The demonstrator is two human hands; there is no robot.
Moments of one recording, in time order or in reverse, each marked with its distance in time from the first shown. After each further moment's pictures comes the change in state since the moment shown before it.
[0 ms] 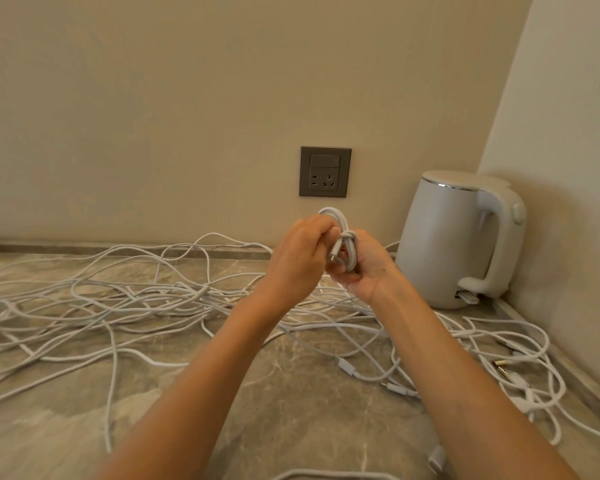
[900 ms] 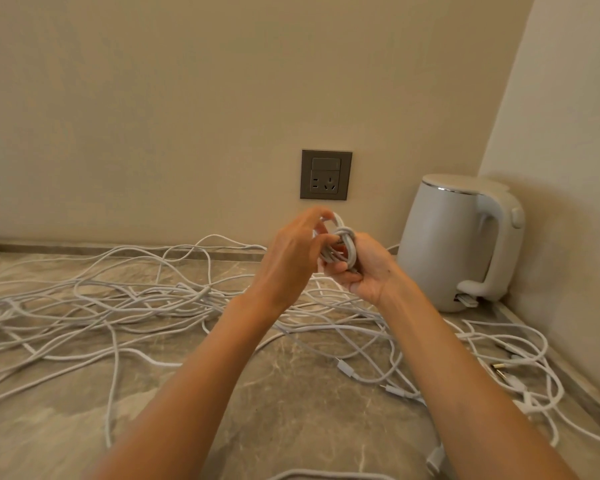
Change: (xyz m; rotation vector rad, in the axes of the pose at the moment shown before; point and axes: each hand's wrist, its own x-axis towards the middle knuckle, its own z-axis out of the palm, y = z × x) left_hand -0.003 -0.001 -0.009 0.059 0.084 0.071; right_hand 0.005 -0.004 -0.010 0.016 -0.158 0.143
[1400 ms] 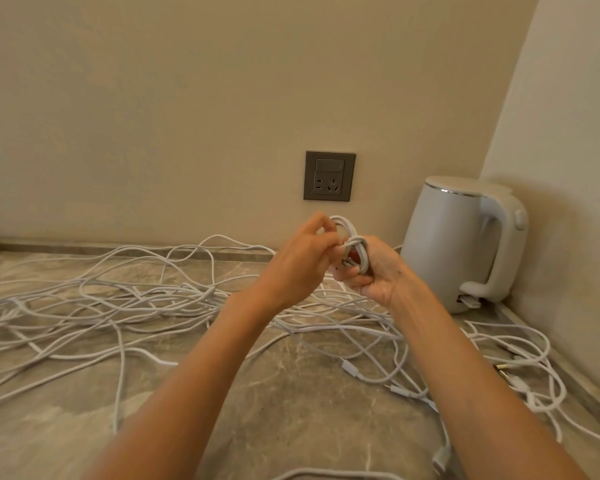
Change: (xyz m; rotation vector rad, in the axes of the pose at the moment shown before) left_hand 0.000 -0.013 0.002 0.064 -0.248 0.074; right_hand -0.001 -0.002 -0.007 0.006 0.022 0.045
